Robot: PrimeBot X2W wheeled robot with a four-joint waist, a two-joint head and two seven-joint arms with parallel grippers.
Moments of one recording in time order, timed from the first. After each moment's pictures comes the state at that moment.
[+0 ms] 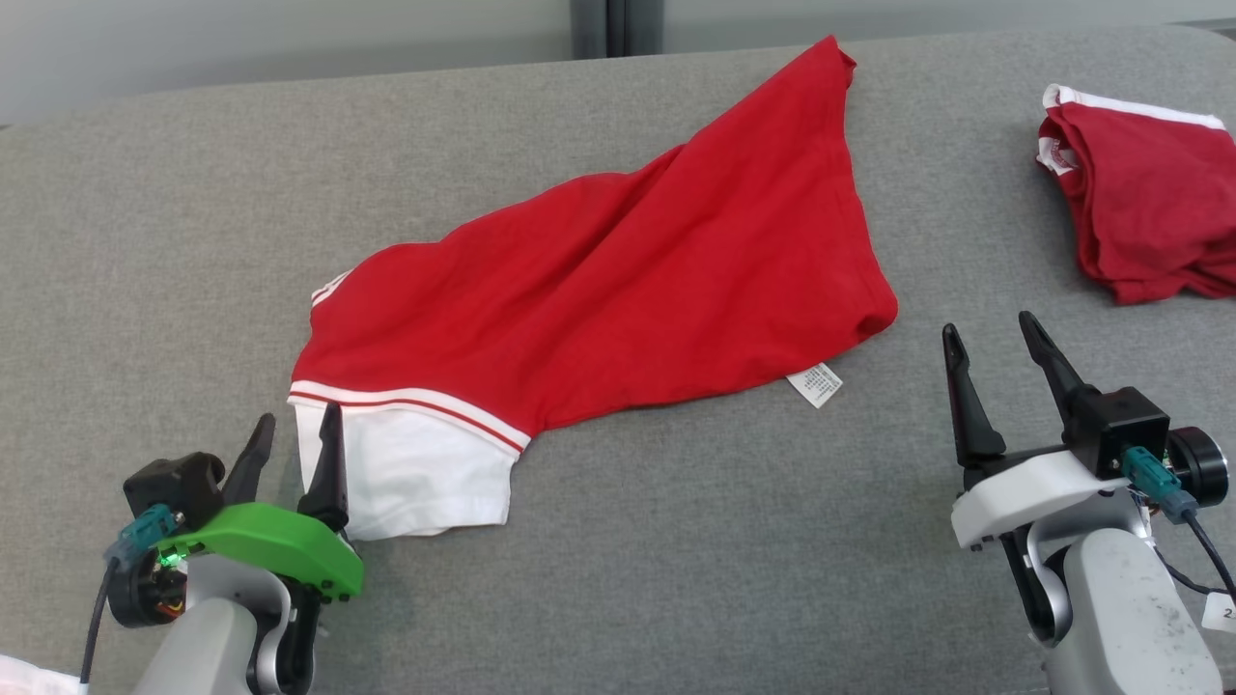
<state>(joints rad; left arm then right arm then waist) -0.28 0.26 -0.29 0.49 -0.66 -0.05 -0.19 -0.27 -0.05 -0.08 0.29 0.01 0.13 -0.26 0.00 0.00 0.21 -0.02</state>
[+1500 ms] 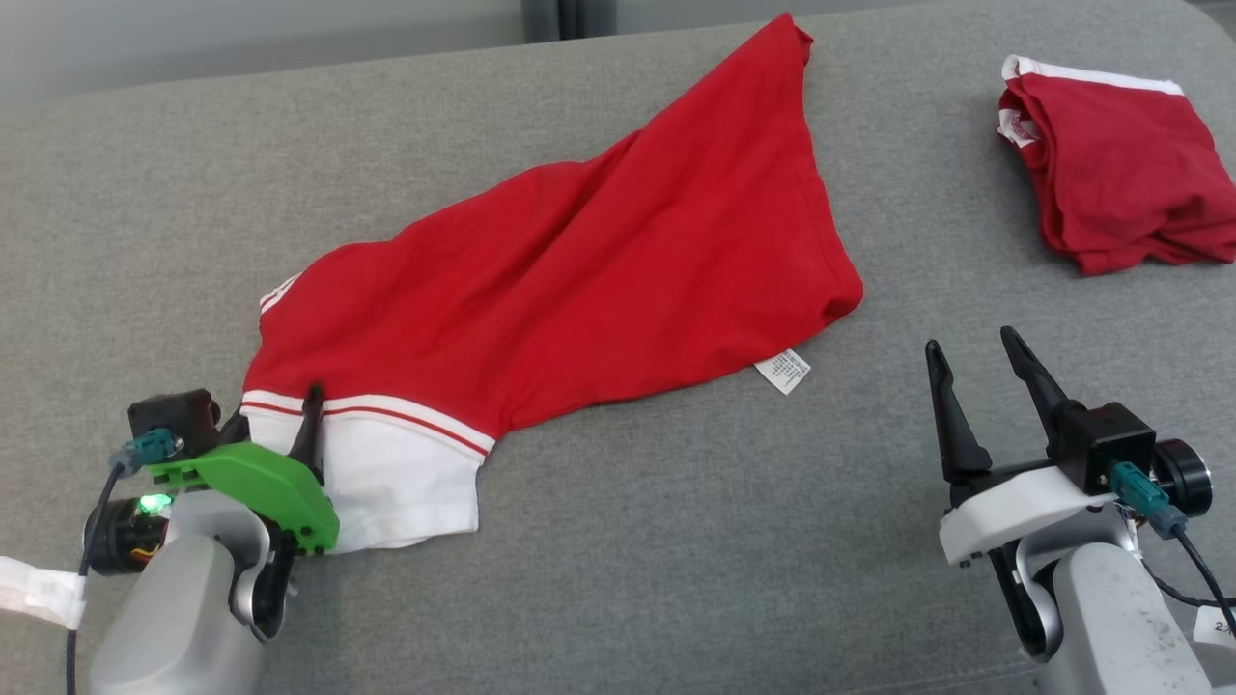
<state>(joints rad) -0.48 0.24 -0.25 0.80 -0.55 -0.13 -0.10 -0.23 -0.05 -0.04 0.27 0.04 0.13 -0.26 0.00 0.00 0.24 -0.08</state>
